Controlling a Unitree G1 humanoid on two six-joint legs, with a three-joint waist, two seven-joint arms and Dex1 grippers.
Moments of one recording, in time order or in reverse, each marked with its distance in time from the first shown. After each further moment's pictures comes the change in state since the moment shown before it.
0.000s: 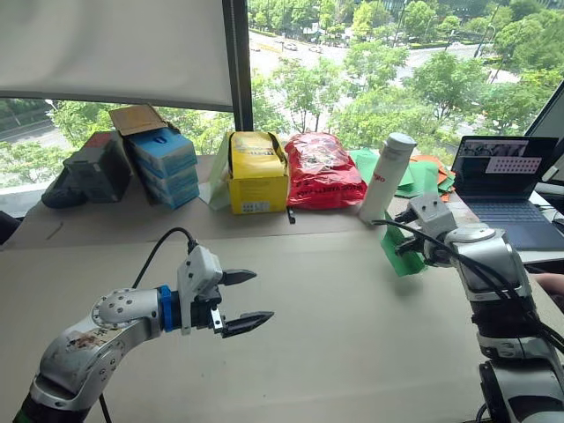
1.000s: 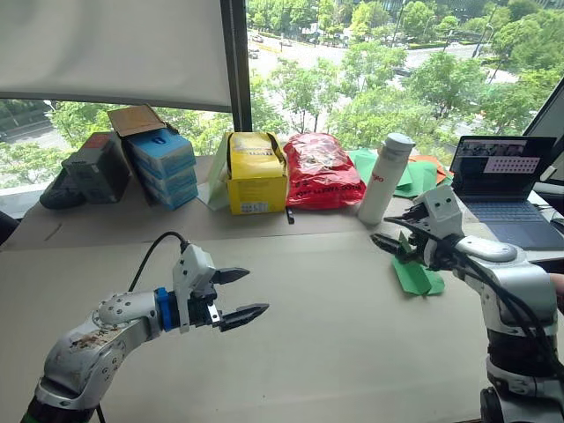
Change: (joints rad) left arm 0.055 -0.093 0.050 0.123 0.051 -0.071 0.073; right arm 0.249 0.088 -0.188 -0.371 0.380 -0.246 0.038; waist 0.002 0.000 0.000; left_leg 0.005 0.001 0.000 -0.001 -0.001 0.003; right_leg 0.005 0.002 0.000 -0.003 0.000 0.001
